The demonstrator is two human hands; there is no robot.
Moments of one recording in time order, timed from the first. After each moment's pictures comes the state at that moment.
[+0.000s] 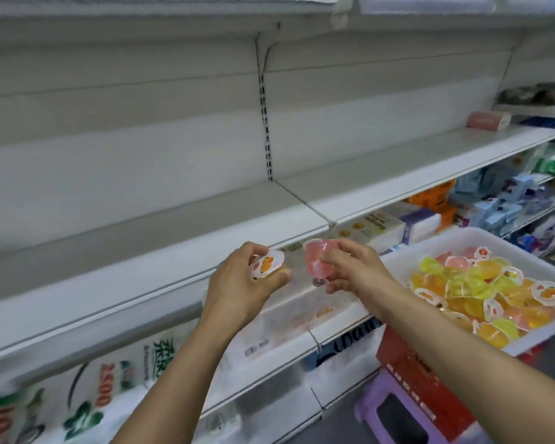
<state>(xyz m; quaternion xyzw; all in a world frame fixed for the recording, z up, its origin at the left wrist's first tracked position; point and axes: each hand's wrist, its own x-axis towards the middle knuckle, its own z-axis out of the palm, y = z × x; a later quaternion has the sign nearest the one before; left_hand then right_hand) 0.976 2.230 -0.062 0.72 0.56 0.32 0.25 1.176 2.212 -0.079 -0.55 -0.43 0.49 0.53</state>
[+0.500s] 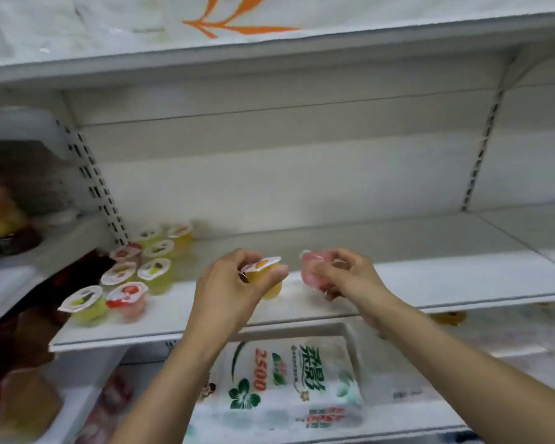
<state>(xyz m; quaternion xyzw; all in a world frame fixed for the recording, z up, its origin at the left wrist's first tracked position) 0.668 2.226 -0.018 0.58 0.70 0.40 0.14 0.851 2.312 -0.058 -0.47 -0.55 0.52 0.44</state>
